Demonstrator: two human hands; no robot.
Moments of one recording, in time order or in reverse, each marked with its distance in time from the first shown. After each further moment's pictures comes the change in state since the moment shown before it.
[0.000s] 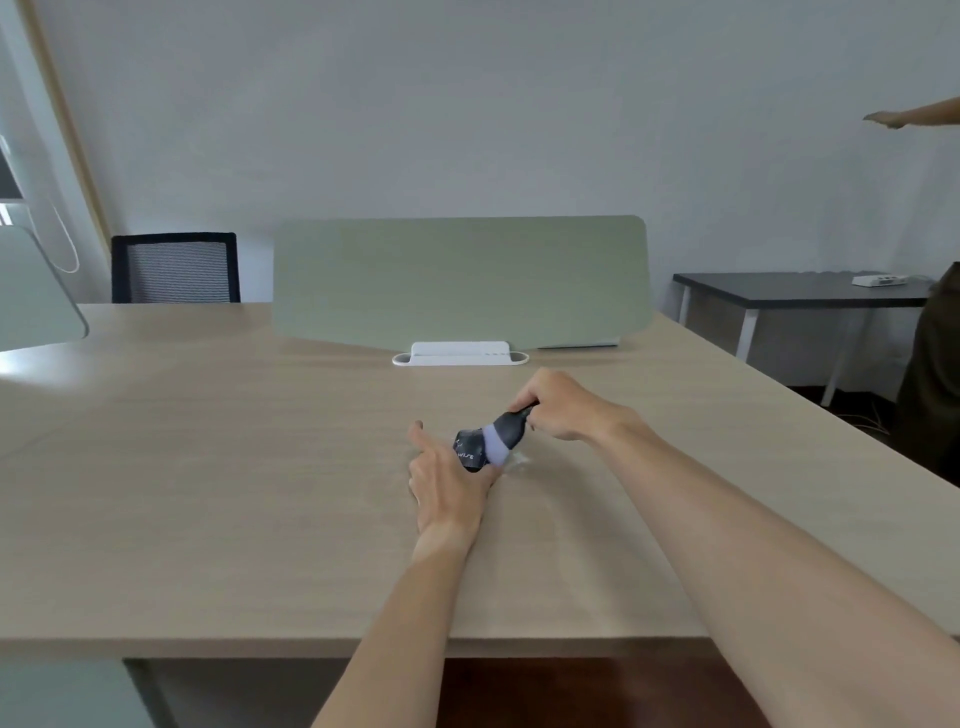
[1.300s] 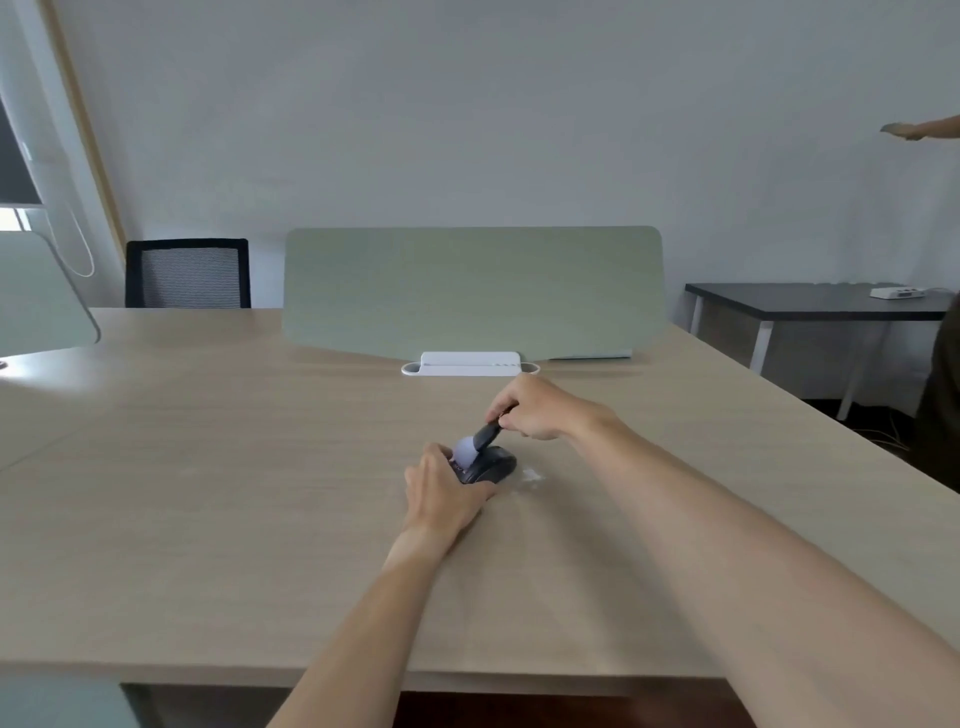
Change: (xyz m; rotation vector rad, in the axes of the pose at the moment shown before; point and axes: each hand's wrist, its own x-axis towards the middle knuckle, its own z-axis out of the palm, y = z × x) left_hand 0.025 -0.011 -0.018 0.049 -0.210 -0.062; right_hand 0.039 -0.021 0.010 0.002 -0.070 0.000
